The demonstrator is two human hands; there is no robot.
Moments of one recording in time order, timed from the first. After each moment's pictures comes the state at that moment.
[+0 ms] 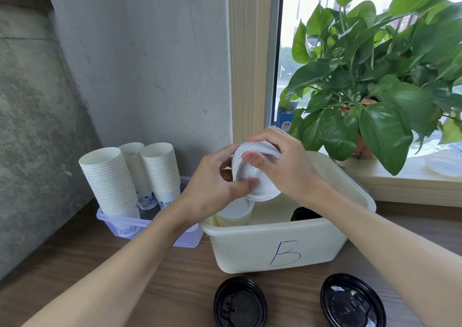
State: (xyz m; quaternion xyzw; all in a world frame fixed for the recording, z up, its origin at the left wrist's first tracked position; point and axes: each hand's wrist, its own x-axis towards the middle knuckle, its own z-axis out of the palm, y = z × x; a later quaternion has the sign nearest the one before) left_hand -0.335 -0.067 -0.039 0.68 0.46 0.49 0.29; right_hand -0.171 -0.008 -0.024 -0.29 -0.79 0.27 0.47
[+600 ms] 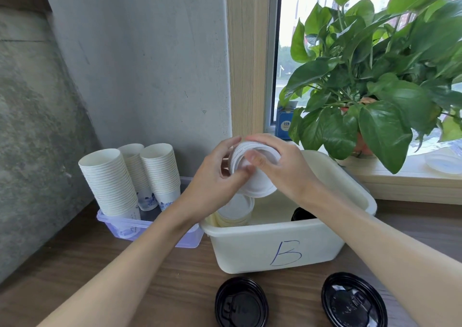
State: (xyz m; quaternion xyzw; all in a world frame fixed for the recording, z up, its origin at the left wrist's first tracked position) left_hand -0.331 -0.062 -0.042 0.65 0.51 0.50 0.26; right_hand -0.171 0.000 -0.037 -0.28 -0.78 0.32 0.47
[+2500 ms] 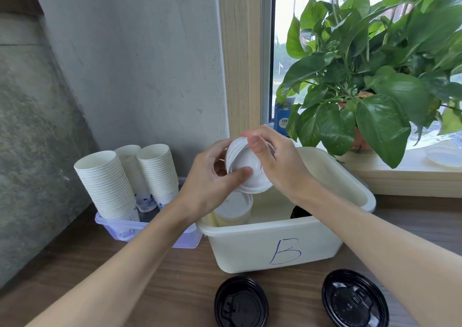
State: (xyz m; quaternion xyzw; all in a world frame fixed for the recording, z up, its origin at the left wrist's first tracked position) left_hand -0.332 -0.061 -0.042 0.65 0.49 0.52 0.25; right_hand -0.178 0.002 -0.036 -0.25 -0.75 0.33 0.51
